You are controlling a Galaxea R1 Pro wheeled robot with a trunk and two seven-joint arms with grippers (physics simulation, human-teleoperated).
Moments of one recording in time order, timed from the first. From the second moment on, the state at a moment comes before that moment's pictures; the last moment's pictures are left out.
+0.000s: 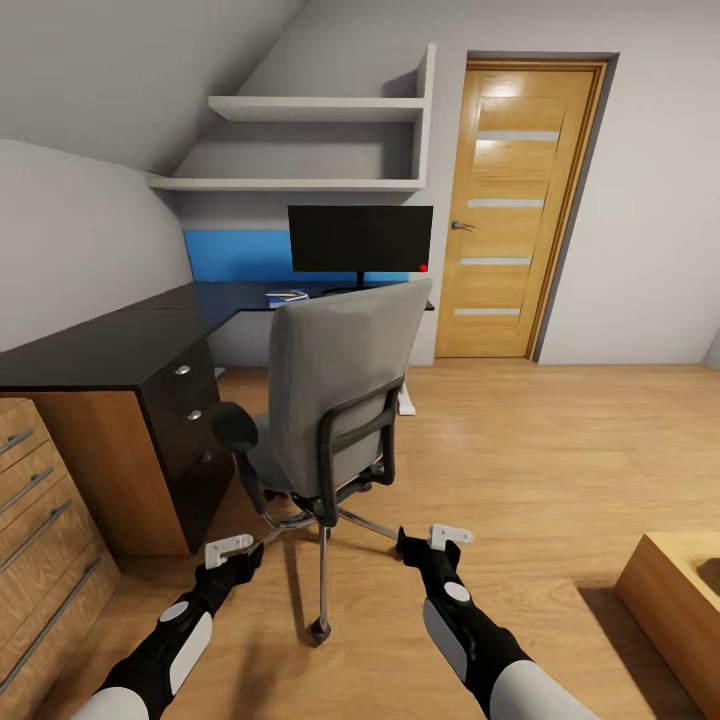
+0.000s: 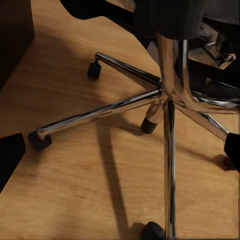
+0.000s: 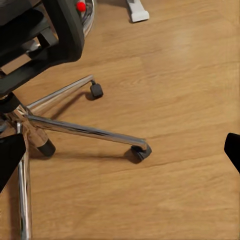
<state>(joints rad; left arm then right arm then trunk) -0.52 0.05 0.01 -0.53 0.26 -0.11 -0.10 -0.58 0.14 0.27 -0.50 -0.32 -0.17 -0.23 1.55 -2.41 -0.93</state>
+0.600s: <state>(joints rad) -0.52 0.05 0.00 -0.53 0.21 -0.11 -0.12 -0.58 0.14 0.29 -0.52 -0.32 -0.24 -0.23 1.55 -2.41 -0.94</state>
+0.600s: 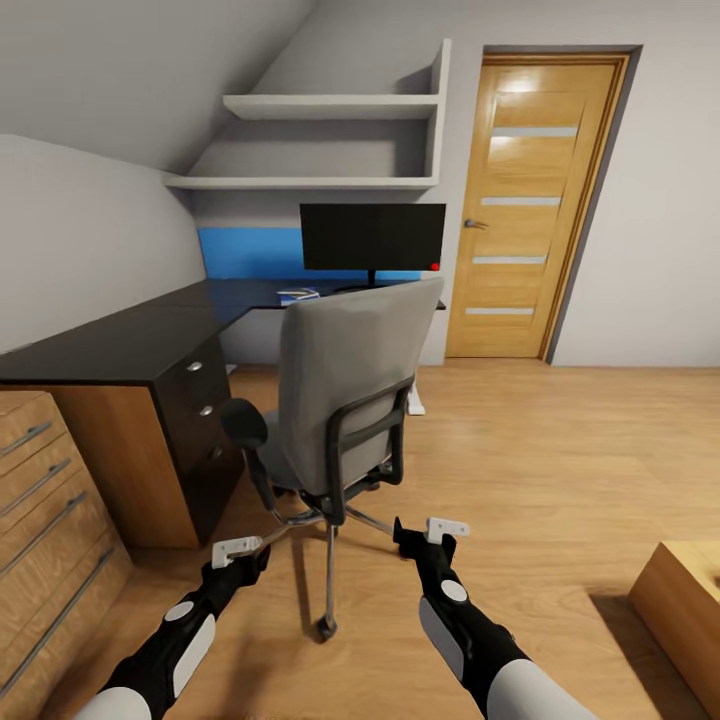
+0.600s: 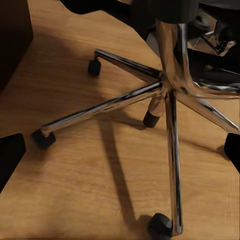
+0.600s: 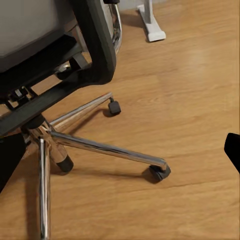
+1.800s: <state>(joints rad) -0.52 0.04 0.00 -0.51 0.21 -0.11 -0.11 -0.58 0.14 0.29 -0.52 -0.32 -0.29 -0.24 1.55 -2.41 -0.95</state>
